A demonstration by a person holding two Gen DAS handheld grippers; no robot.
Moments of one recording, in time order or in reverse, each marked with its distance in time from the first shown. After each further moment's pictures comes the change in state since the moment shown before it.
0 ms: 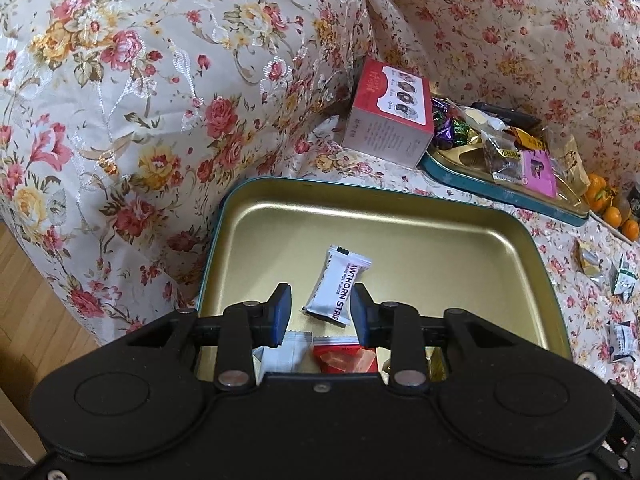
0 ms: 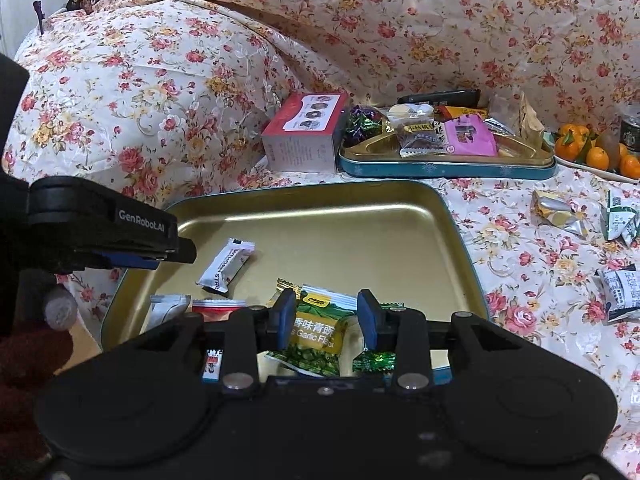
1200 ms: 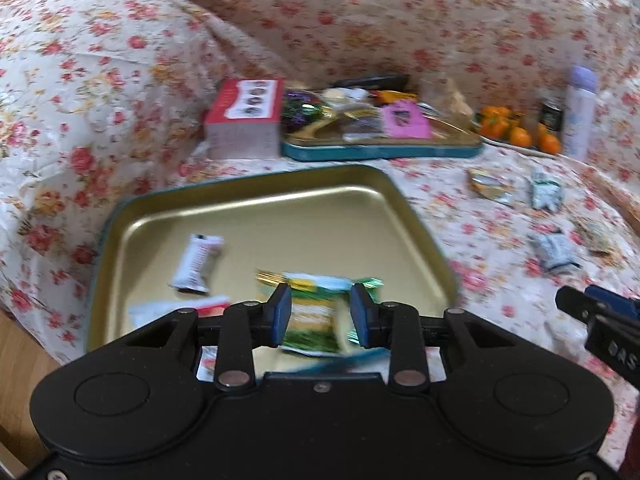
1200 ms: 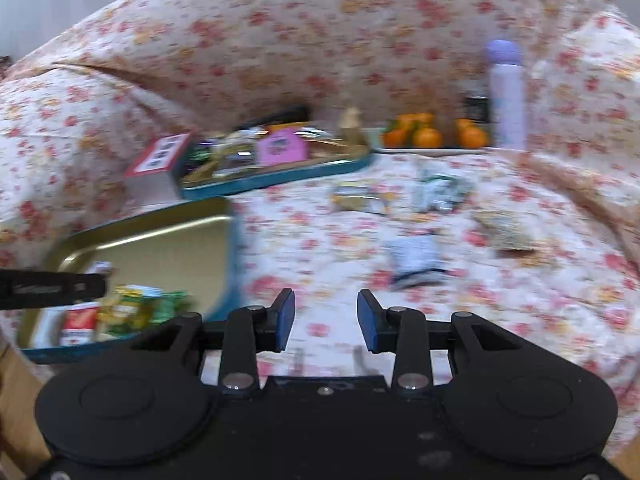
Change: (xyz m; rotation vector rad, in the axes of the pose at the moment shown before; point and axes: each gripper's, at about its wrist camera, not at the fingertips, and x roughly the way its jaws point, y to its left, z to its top) left arm -0.040 -0.112 -0.064 0.290 -0.076 -0.089; right arm -0.074 -0.140 -0.042 0.167 -0.091 -0.248
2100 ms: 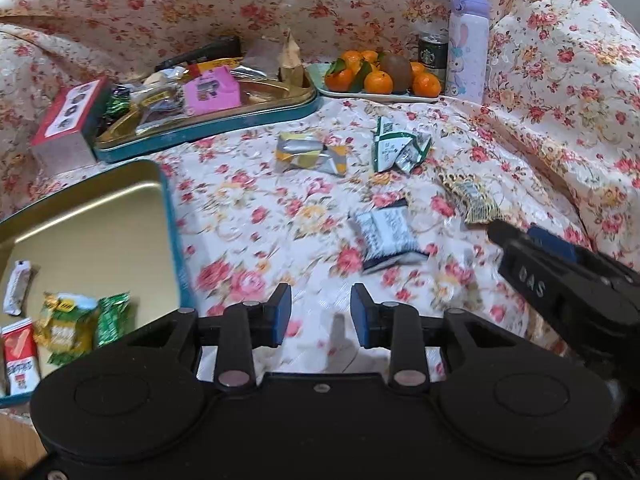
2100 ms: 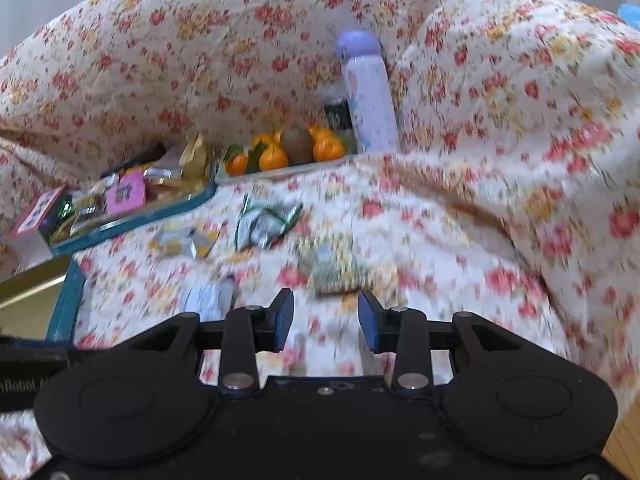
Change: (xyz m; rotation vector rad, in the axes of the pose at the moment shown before) left arm 0.041 -0.161 0.018 0.127 0.122 -0.155; right arm 0.036 -0.125 0.018 0.122 -0.089 -0.173
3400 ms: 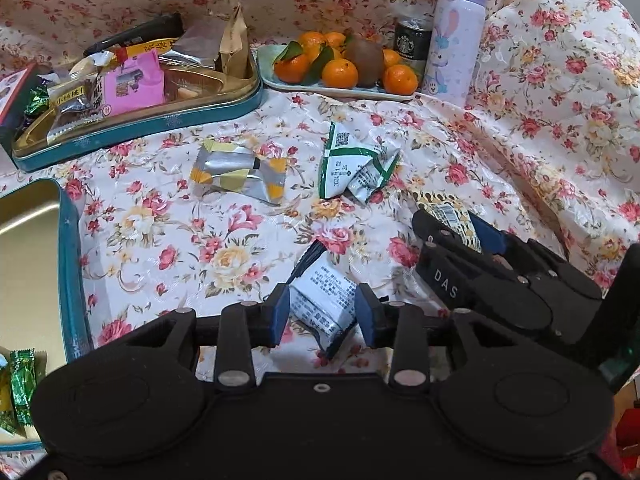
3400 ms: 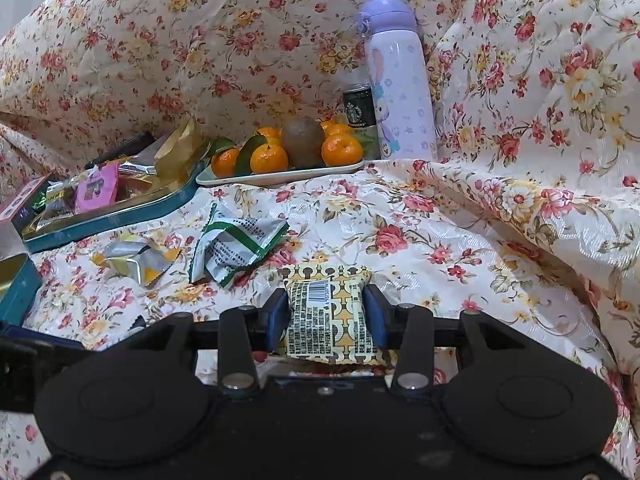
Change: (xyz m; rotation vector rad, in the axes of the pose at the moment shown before) left arm 0.058 -0.026 0.045 -0.041 0.082 -0.113; right arm 0.097 -0.017 0.018 -0.070 0.001 0.084
